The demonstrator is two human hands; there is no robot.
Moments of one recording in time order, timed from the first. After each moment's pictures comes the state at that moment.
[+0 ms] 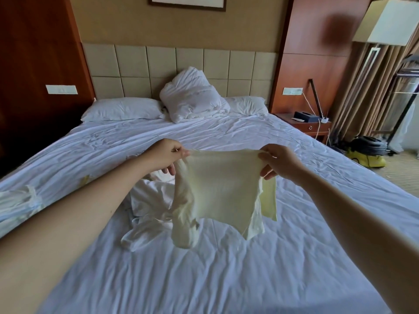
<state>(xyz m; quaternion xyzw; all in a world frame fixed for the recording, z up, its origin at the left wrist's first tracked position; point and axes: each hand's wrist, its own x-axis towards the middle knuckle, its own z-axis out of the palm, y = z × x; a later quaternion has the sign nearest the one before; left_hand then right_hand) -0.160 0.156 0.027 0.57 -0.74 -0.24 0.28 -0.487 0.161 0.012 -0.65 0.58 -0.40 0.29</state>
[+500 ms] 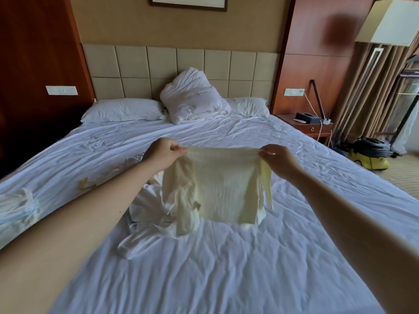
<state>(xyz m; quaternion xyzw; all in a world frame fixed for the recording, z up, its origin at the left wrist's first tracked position) -0.168 0.121 0.017 0.61 -0.68 -0.17 0.37 -0.488 0.132 0.008 -0.65 0.60 -0.42 0.17</state>
